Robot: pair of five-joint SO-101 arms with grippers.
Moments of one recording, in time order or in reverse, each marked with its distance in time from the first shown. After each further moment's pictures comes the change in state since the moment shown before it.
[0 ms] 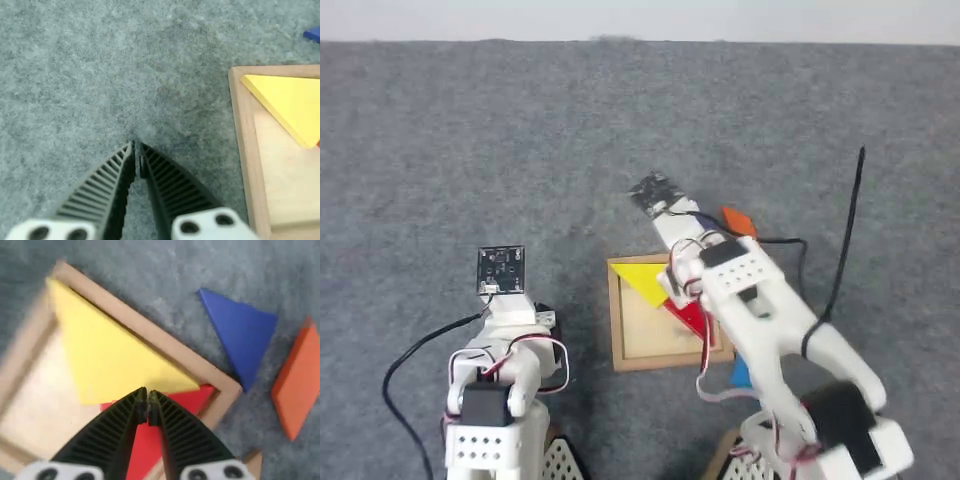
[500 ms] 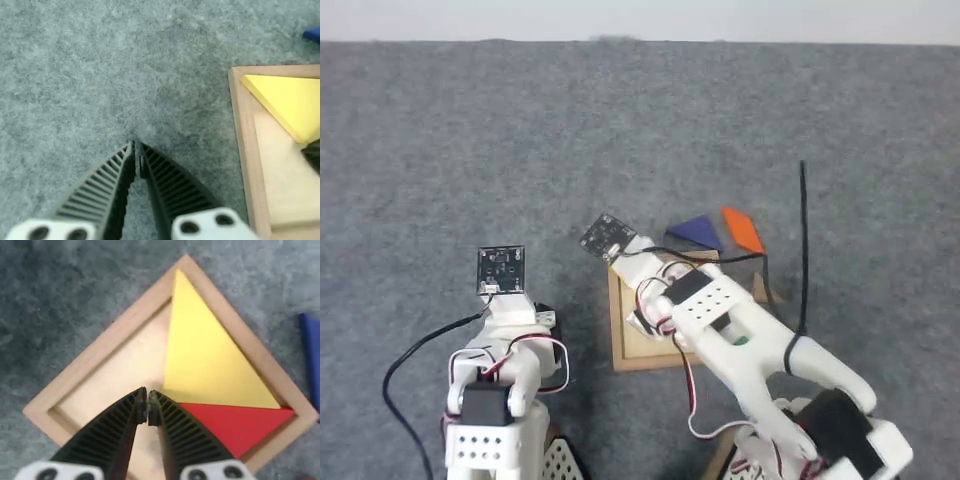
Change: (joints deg) left arm 0.0 0.0 0.0 0.0 0.0; right arm -11.4 -0.1 4.8 -1.3 0.0
